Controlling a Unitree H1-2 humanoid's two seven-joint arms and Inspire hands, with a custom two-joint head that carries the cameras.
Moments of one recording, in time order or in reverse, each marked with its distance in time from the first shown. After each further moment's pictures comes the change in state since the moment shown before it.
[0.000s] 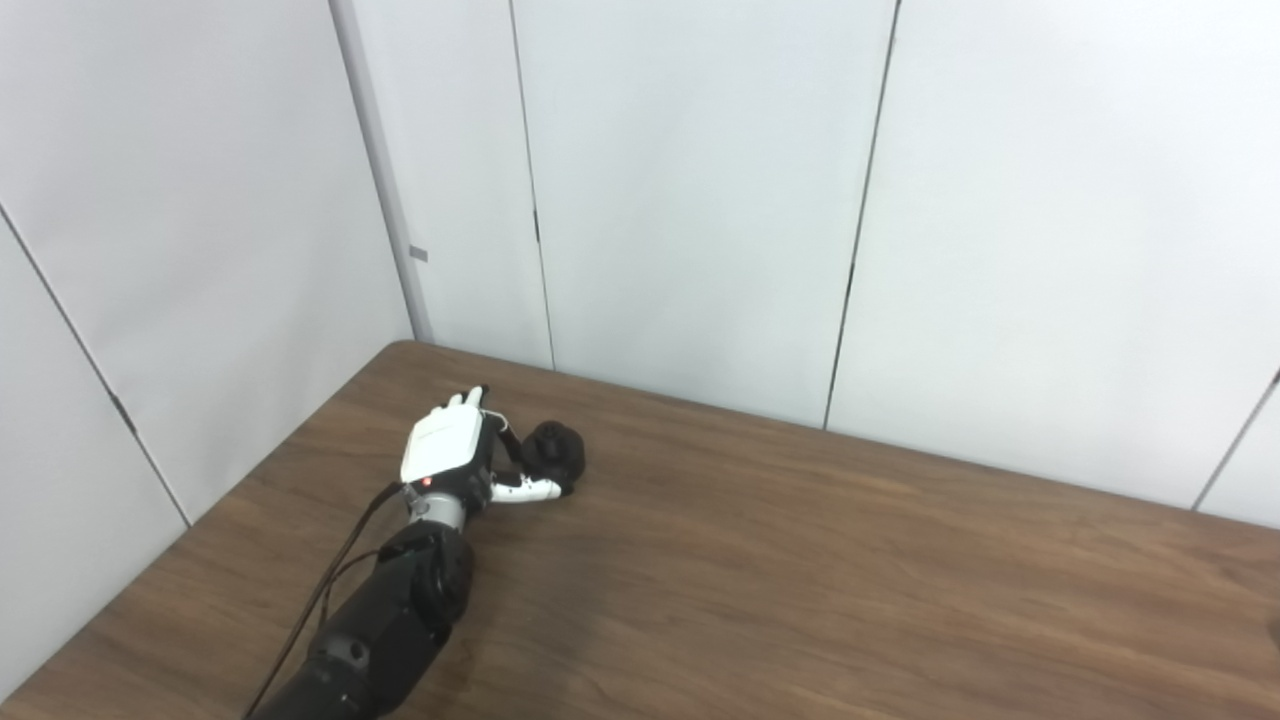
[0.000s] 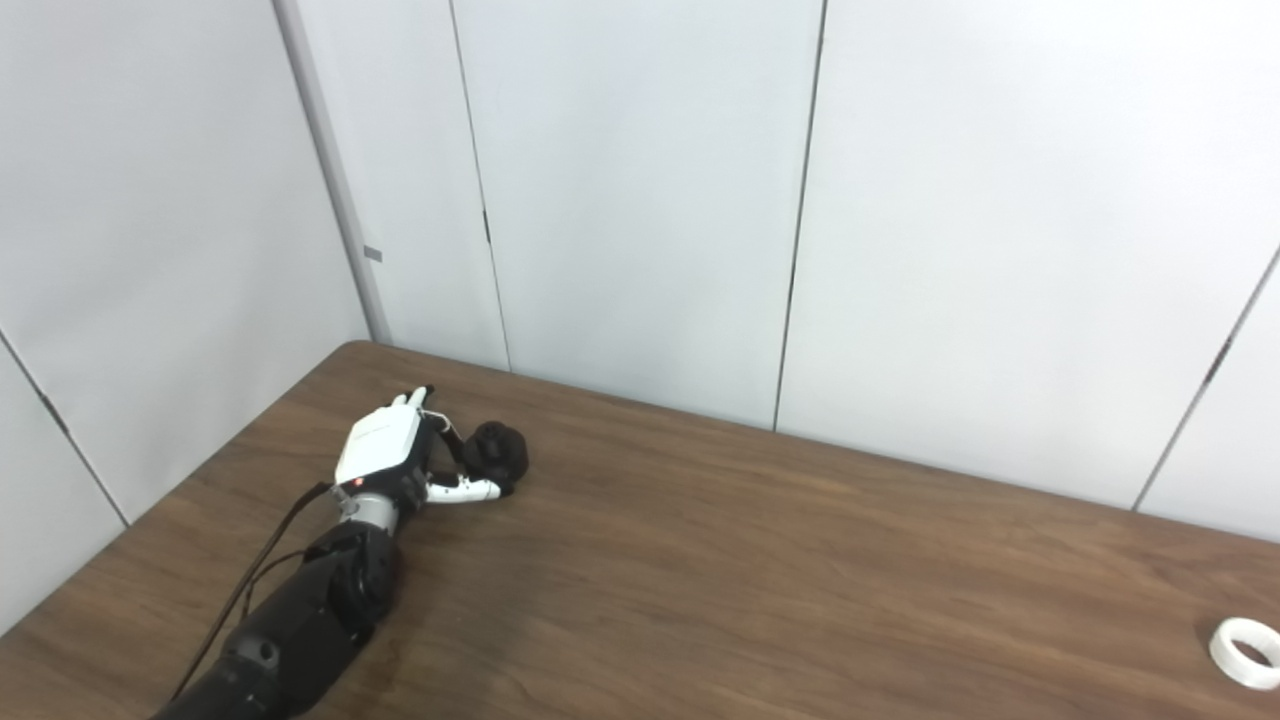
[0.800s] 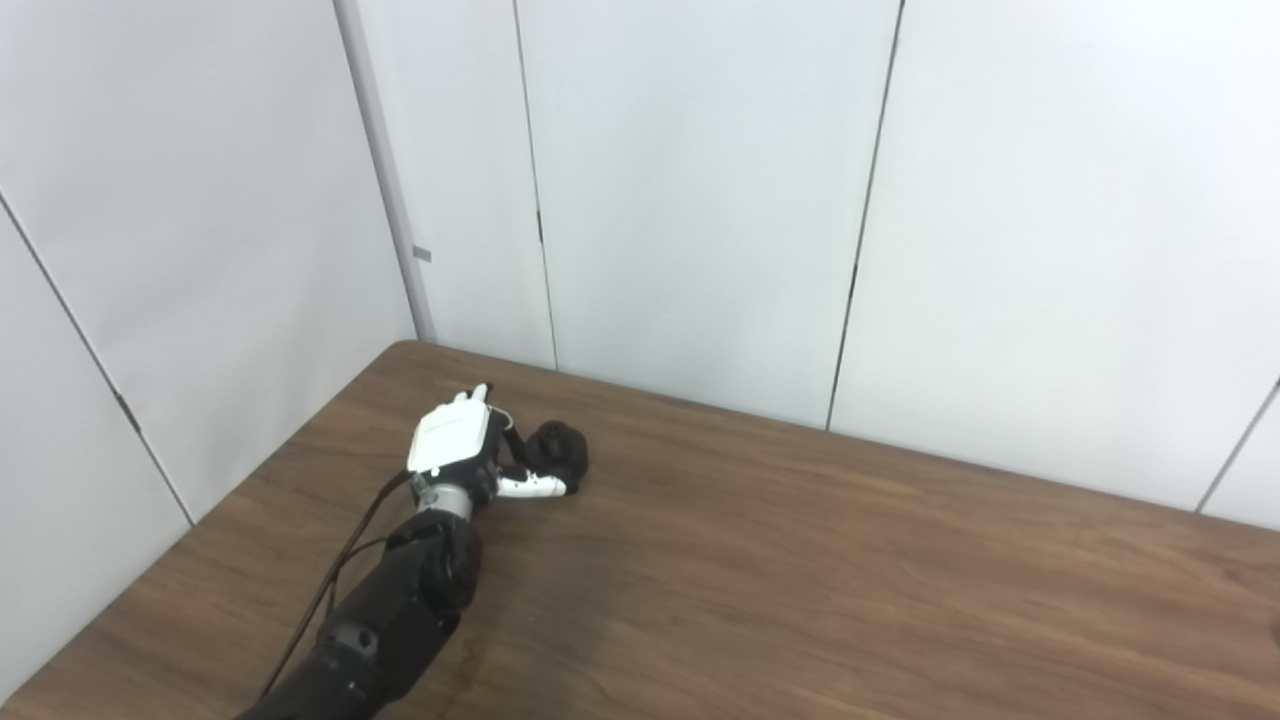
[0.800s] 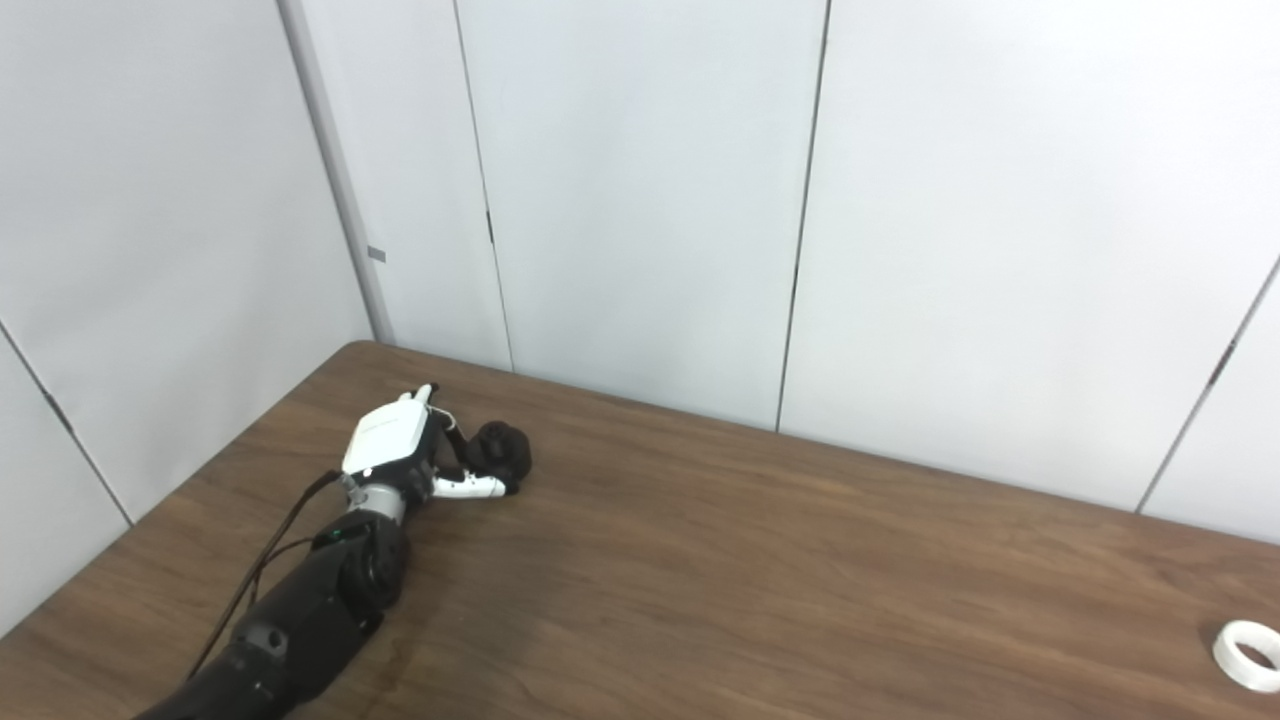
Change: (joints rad) left arm -0.018 0.009 -0.024 -0.019 -0.001 0.081 -0.058; right arm 0.001 0.000 0.001 -0.003 -0.010 0.001 -0.001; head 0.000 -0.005
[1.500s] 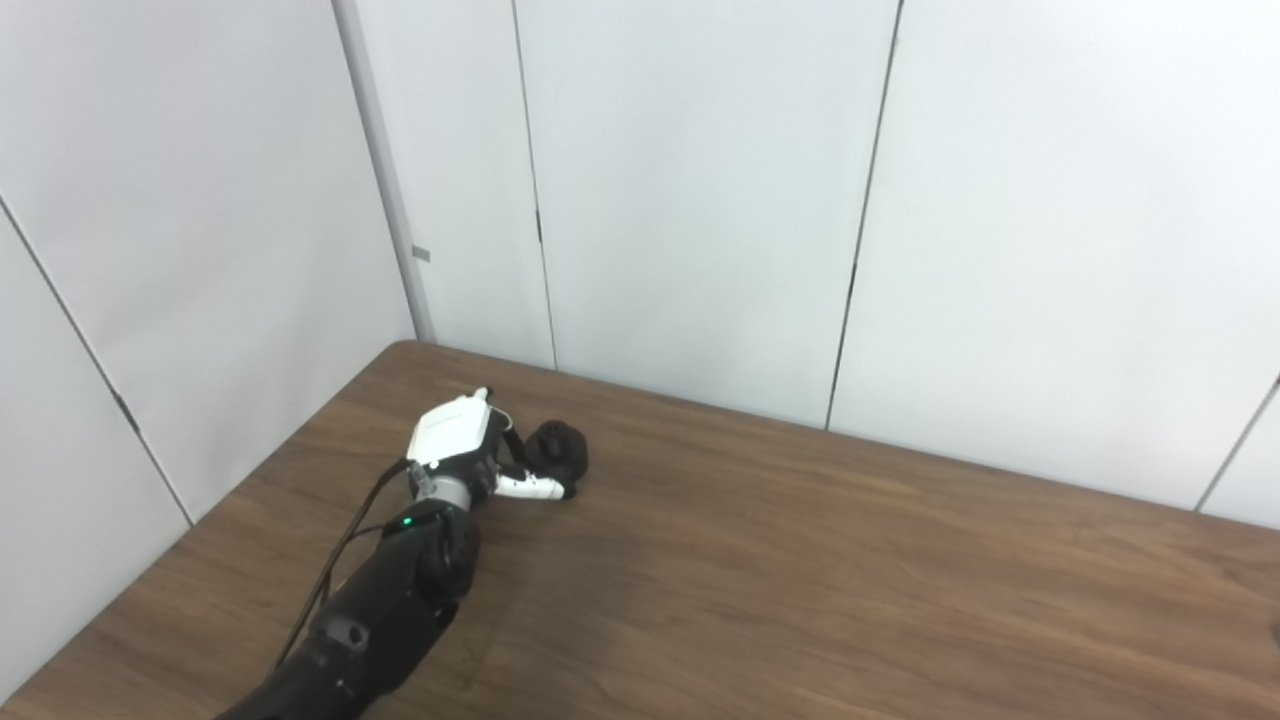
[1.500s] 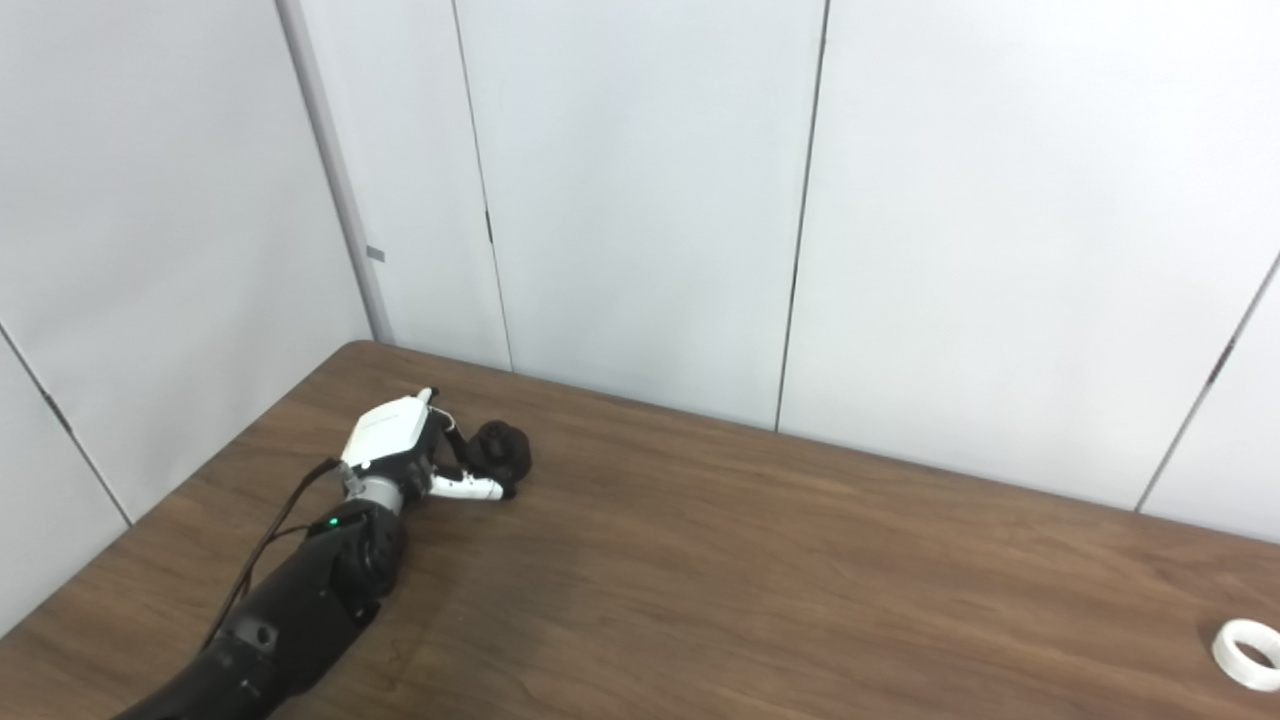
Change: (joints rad) left arm 0.027 0.033 0.014 -0.149 0.025 0.101 -0.181; right arm -0.002 0.000 0.003 0.008 -0.002 -0.009 -0.001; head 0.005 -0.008
